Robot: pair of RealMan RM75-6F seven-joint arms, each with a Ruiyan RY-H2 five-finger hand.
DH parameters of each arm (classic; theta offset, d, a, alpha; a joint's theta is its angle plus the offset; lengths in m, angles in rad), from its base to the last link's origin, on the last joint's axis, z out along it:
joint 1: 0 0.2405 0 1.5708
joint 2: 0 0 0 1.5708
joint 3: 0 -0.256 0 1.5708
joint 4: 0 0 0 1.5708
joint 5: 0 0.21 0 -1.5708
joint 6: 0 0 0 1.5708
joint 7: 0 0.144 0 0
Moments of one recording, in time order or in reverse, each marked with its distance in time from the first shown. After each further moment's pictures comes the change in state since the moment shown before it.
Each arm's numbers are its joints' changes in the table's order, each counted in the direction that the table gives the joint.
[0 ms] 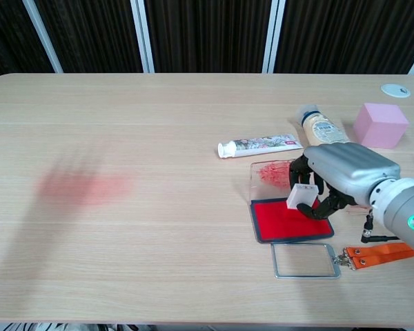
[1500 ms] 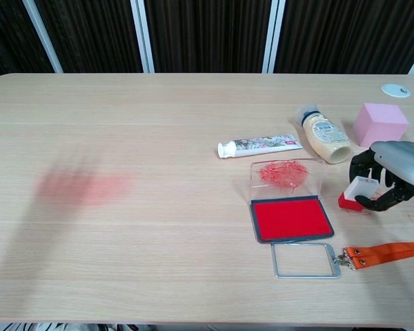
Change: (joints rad) left arm 0.013 0.017 -0.004 -0.002 -0.007 0.014 0.043; right arm -0.070 -0.100 0.011 0.196 -0.057 -0.064 0.311
